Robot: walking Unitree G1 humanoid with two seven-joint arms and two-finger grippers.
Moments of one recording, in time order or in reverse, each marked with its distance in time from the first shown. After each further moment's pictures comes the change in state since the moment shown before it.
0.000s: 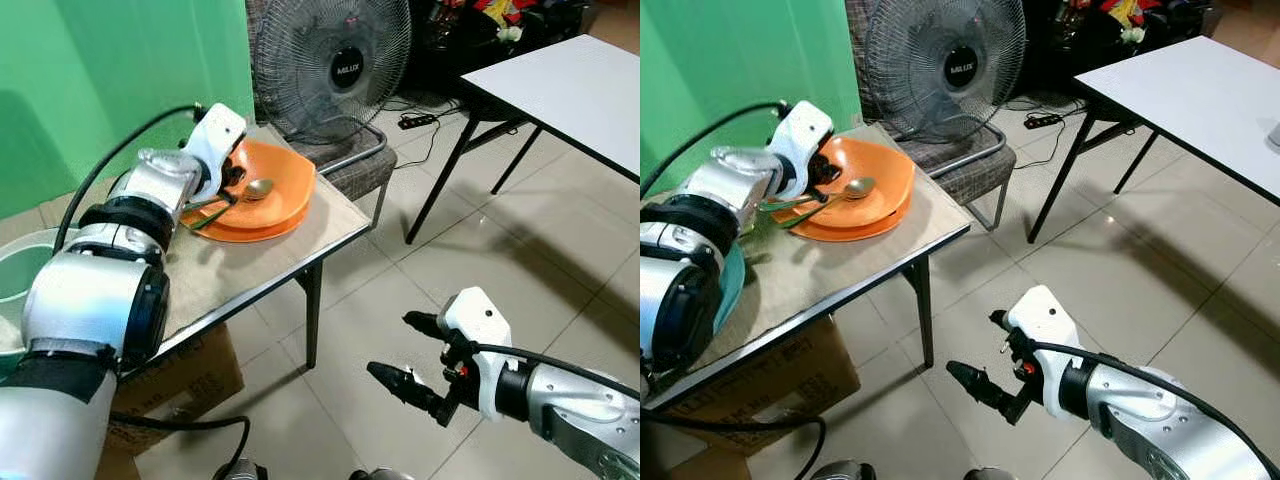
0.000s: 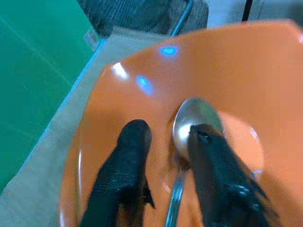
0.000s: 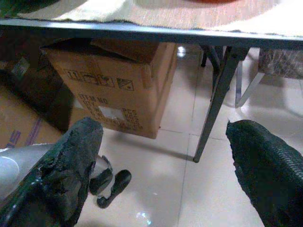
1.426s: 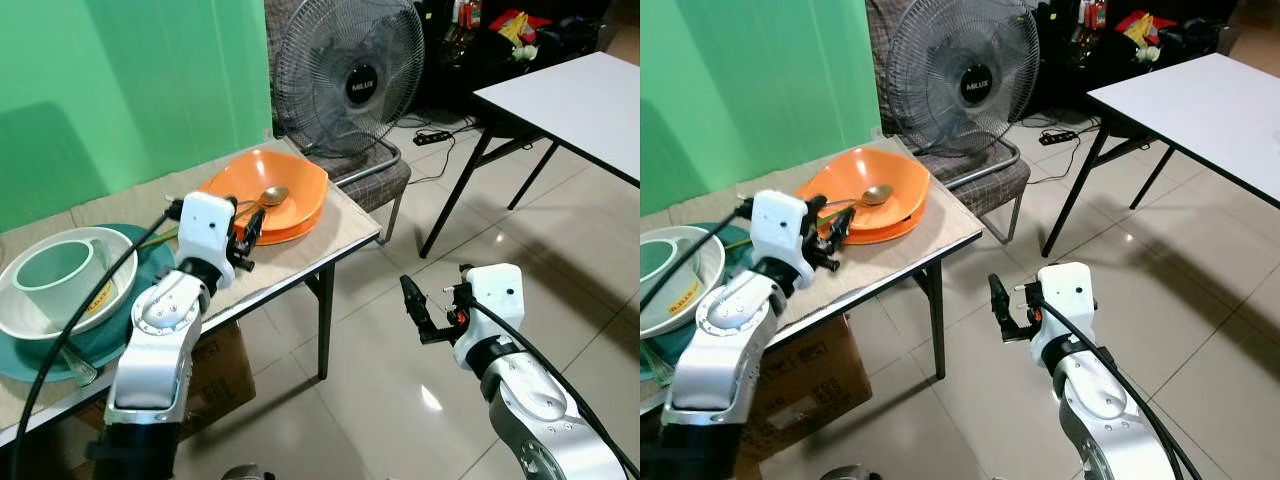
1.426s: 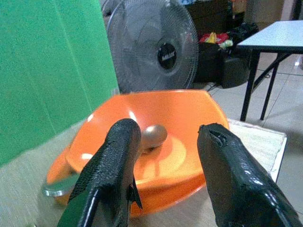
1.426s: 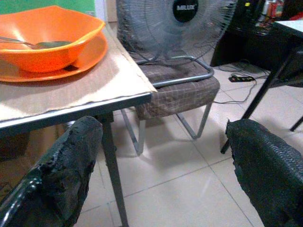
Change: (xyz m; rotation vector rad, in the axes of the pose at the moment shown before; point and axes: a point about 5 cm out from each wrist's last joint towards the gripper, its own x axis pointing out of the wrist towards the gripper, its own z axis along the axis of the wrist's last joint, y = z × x) left arm -0.076 -0.093 -0.056 -0.203 -0.467 0.126; right arm 0.029 -0.028 -0.009 0.141 -0.264 -0.651
